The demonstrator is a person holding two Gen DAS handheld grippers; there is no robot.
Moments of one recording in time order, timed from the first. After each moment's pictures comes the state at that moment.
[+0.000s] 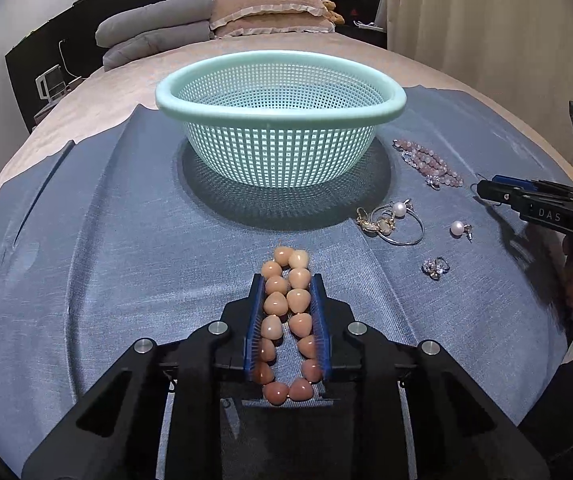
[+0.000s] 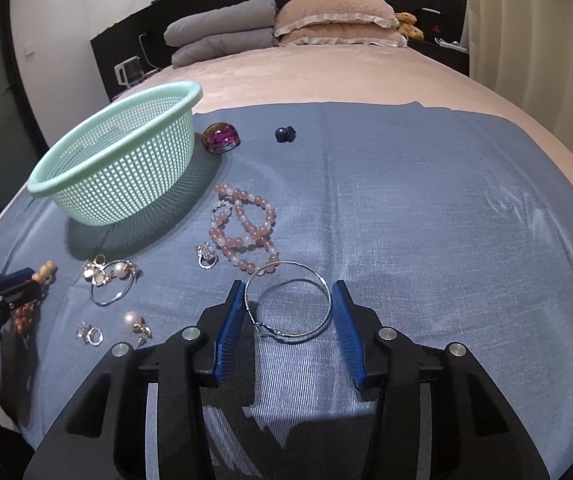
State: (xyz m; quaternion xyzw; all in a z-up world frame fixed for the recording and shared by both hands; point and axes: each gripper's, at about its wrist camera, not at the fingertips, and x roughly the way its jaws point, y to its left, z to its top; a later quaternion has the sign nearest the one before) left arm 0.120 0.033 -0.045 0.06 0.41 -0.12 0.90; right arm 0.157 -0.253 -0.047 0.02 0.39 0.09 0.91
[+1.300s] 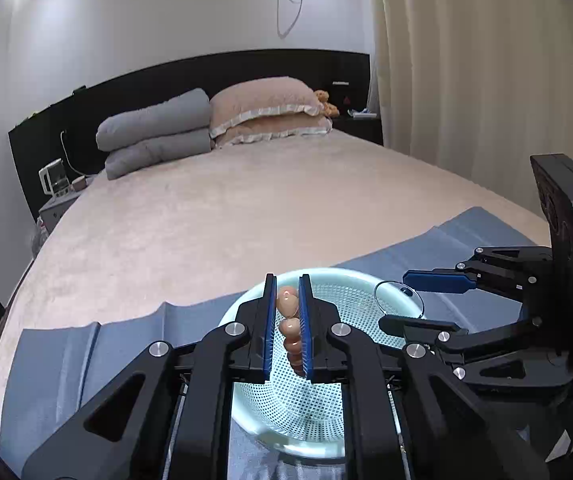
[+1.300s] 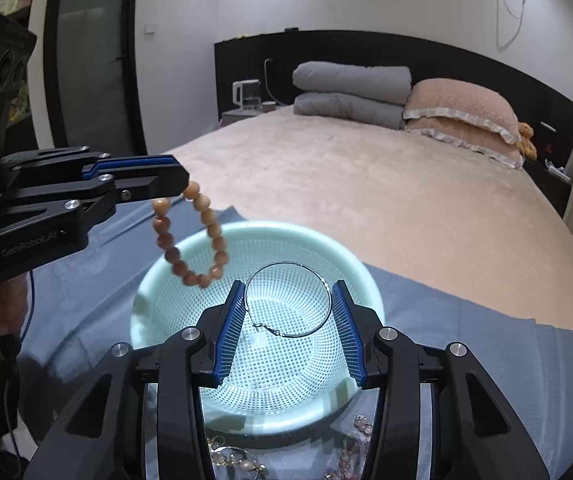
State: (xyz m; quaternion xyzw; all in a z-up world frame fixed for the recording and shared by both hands) left arm 0.236 0.035 0.083 0.08 0.26 -0.13 0.95; right arm 0.254 -0.125 0.053 -0.09 0.30 0.27 0.91
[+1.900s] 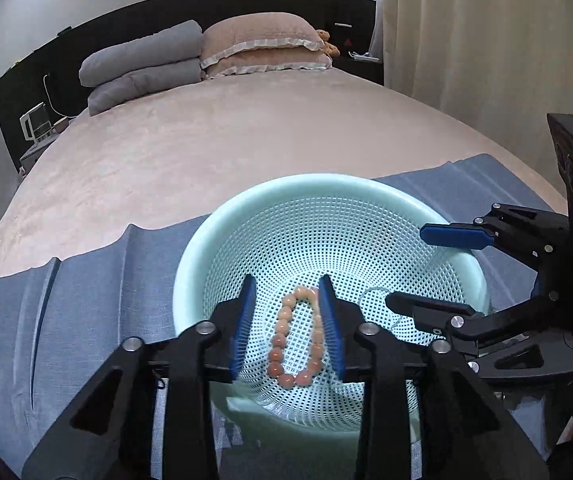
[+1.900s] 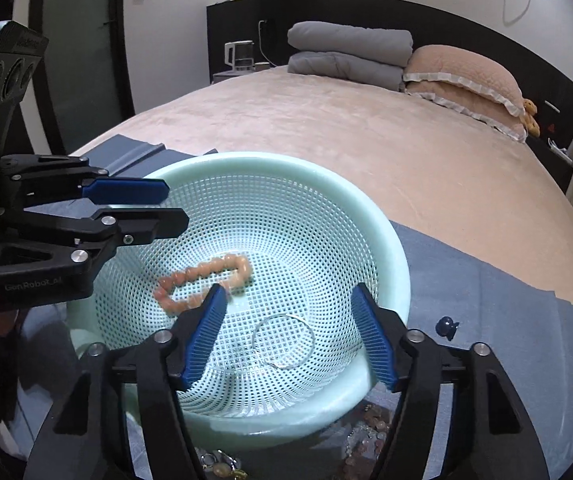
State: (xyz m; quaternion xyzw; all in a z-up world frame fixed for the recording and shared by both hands) left arm 0.258 0.045 0.020 0.06 0.35 -0.15 0.92; right arm 0.264 -0.111 0.010 -0.11 0.34 0.25 0.90
